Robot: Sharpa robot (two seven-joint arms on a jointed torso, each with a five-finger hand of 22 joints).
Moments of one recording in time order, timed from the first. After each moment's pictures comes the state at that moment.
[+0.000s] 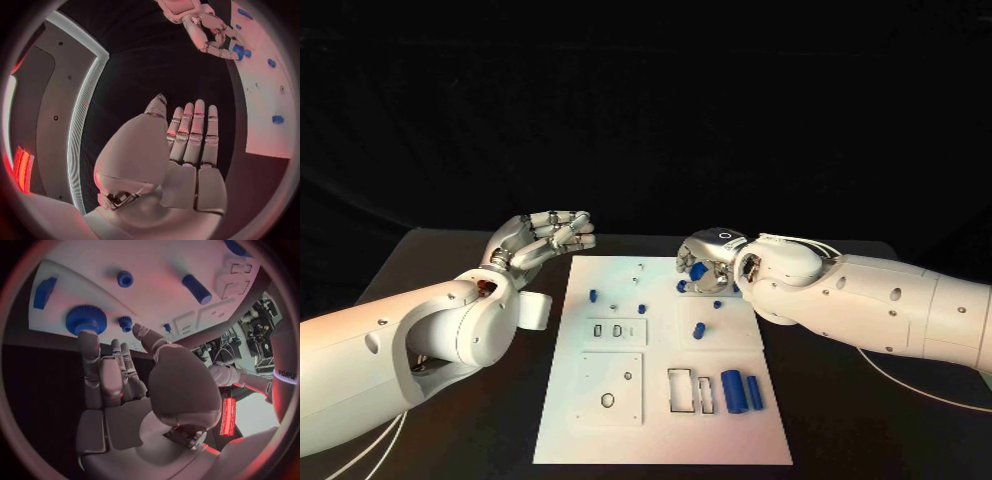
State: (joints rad) left arm 1.20 -0.91 -0.01 1.65 -0.03 -0.44 0.45; left_hand 1.57 0.01 -0.07 0.27 0.28 0.83 0.21 0.25 0.16 1.02 0.18 0.13 0.07 0.94 0.14 0.32 0.18 0.18 0.70 0.26 0.32 0.12; right arm 1.31 -0.68 -0.16 1.36 -1.61 -0.25 -0.13; right_hand 1.22 -0.19 0.43 -0.10 0.22 0.97 0.17 0.25 0.27 1.10 0.11 0.07 0.08 1.47 0.02 1.23 1.09 0.16 1.23 0.11 0.97 0.73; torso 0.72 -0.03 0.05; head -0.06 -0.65
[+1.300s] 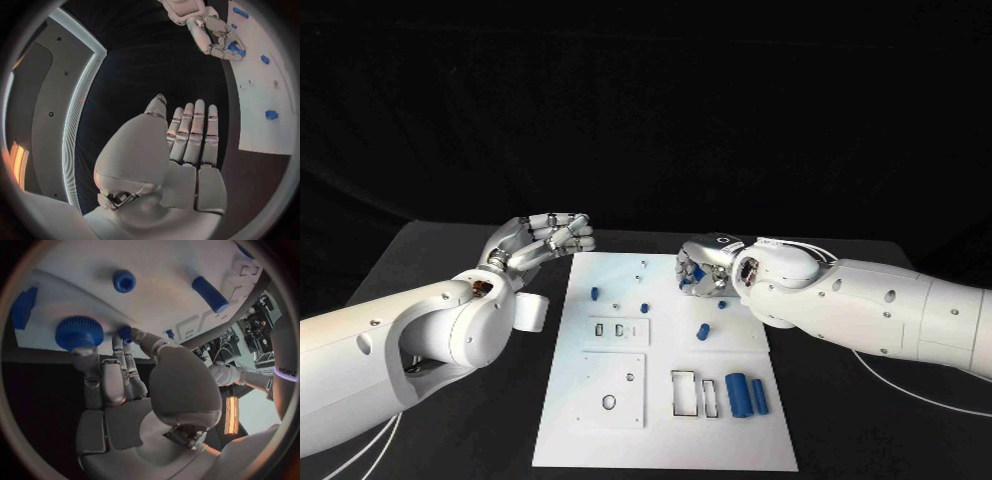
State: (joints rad) left arm 1.21 -0.92 -0.01 1.66 -0.03 -0.41 0.43; left_hand 1.57 0.01 -0.08 0.27 0.28 0.83 0.21 0.25 0.16 1.02 0.18 0.12 0.07 0.94 0.14 0.32 0.18 0.18 0.70 0.26 0.32 0.12; right arm 1.30 -0.67 -0.16 1.34 -1.58 -0.25 -0.11; right_hand 1.25 -0.16 0.60 -0.08 0.13 1.04 0.13 0.30 0.35 1.25 0.07 0.08 0.11 1.47 0.00 1.32 1.12 0.15 1.24 0.09 1.14 0.94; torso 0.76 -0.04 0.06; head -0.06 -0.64
